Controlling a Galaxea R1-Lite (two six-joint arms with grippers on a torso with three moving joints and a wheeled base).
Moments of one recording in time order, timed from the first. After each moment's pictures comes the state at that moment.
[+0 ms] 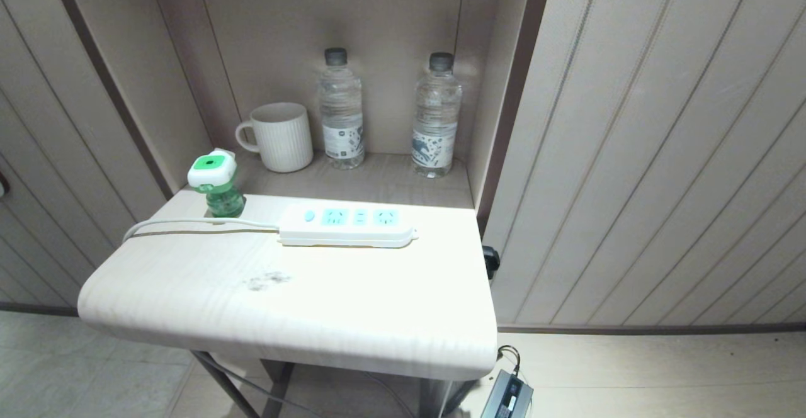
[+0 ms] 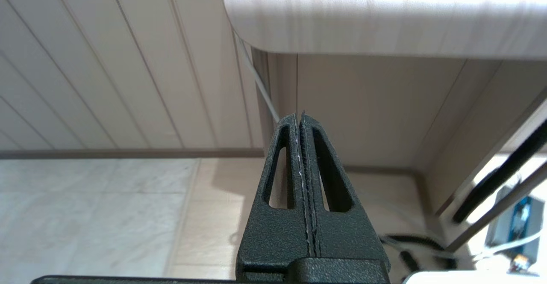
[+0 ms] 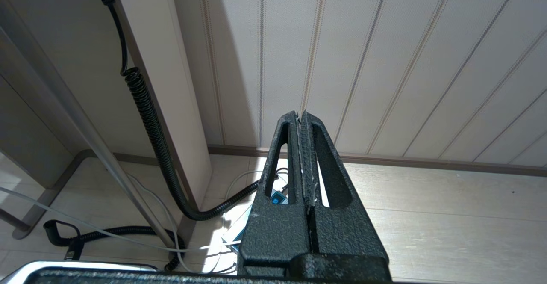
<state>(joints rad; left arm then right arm) 0.00 0.00 -0.01 0.03 -0.02 0.07 0.01 0.00 0.00 0.00 0.00 0.00</state>
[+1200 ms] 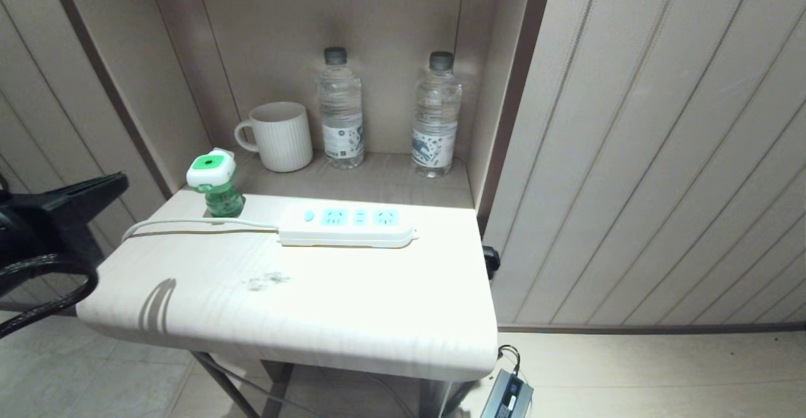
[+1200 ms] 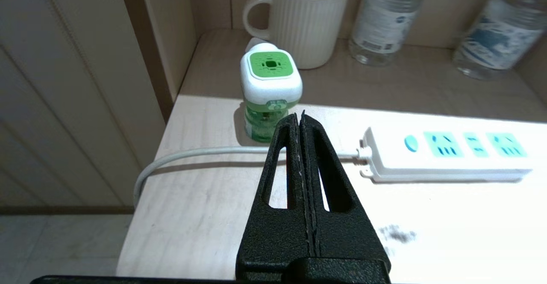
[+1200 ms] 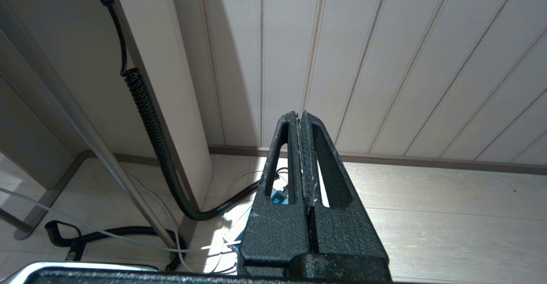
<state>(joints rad) -0.50 1.04 -0.66 -0.35 0.37 -0.08 0.01 0.00 0.00 0.00 0.00 0.00</state>
